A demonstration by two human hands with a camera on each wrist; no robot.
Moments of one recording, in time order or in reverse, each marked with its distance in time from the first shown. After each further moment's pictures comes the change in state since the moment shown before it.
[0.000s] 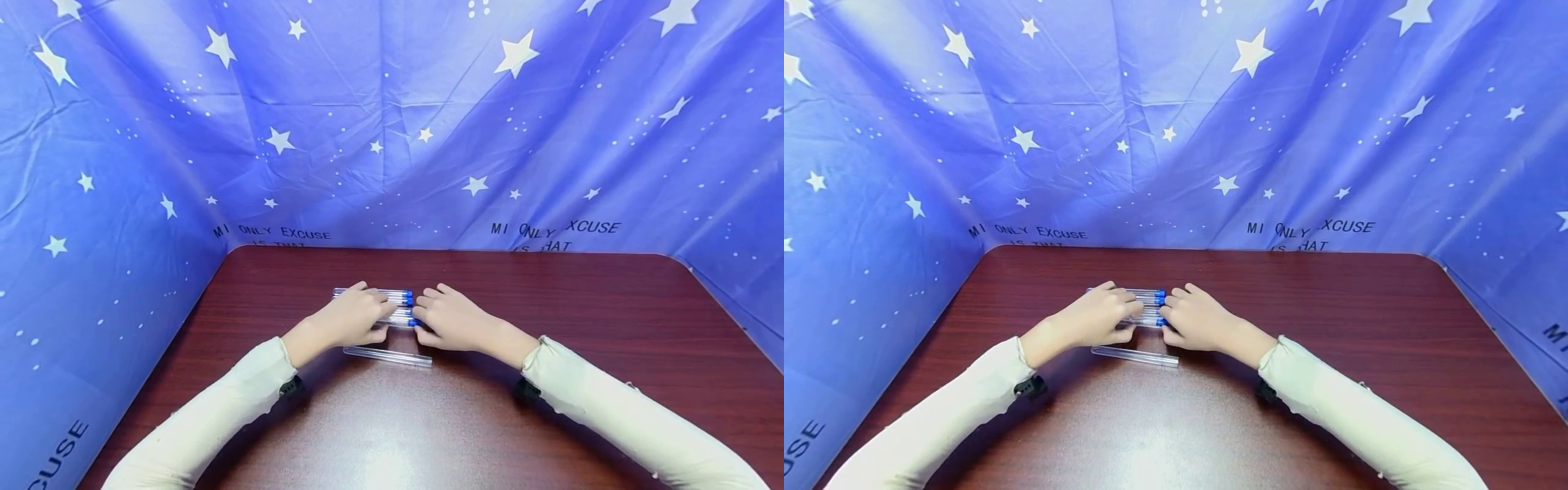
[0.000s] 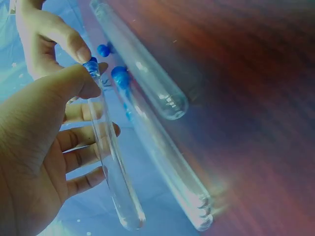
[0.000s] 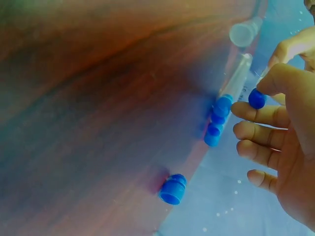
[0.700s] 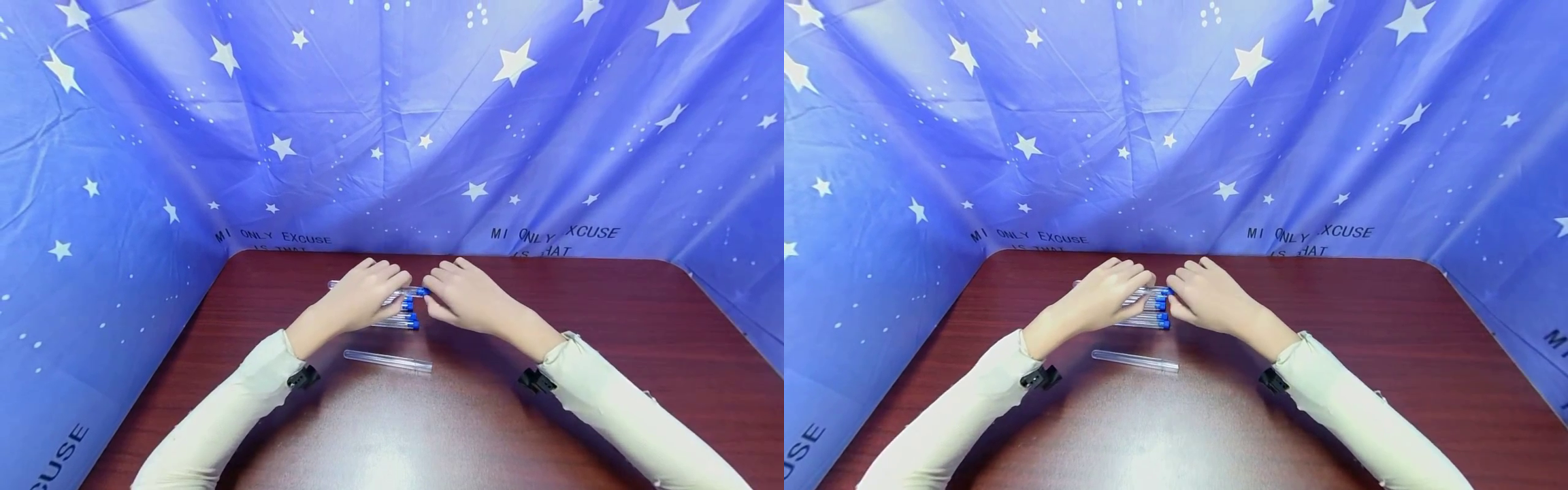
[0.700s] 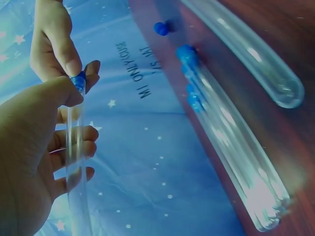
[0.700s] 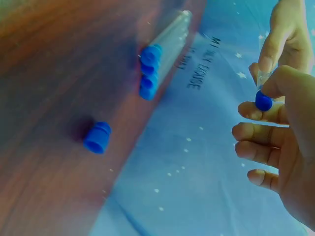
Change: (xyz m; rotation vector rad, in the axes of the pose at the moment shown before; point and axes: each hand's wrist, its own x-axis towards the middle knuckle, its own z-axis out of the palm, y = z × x) left_hand 0.023 -0.006 -0.026 0.056 0.353 -0.006; right_hand 0.003 0.025 -0.044 -0.029 0.211 0.057
